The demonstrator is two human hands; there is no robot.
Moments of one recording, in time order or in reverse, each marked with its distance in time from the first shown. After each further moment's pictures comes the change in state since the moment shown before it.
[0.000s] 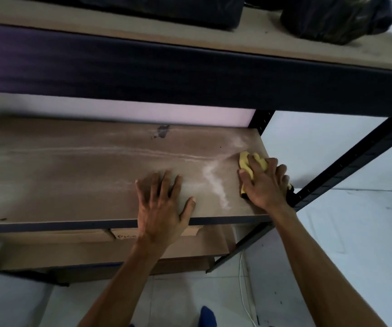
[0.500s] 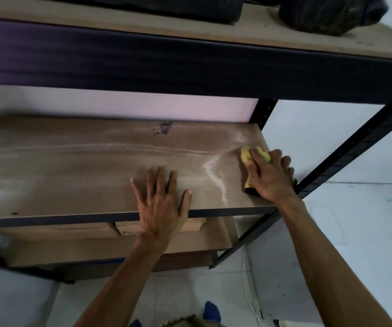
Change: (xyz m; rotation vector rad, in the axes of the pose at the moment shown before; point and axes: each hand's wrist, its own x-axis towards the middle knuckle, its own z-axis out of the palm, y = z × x) left_hand -0.010 -0.002 -0.007 -0.023 -0.026 -0.109; right_hand -0.009 0.000 -0.014 0.020 0.013 -0.038
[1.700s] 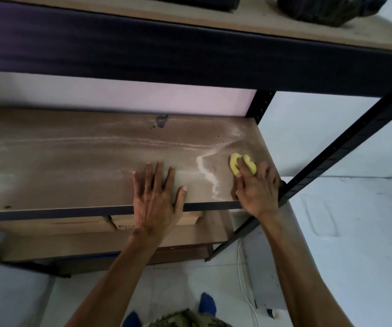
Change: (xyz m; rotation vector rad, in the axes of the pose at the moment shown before) left_hand -0.008 -0.005 0.002 0.003 0.041 0.075; right_hand -0.052 -0.024 0.016 -0.068 0.048 -0.031
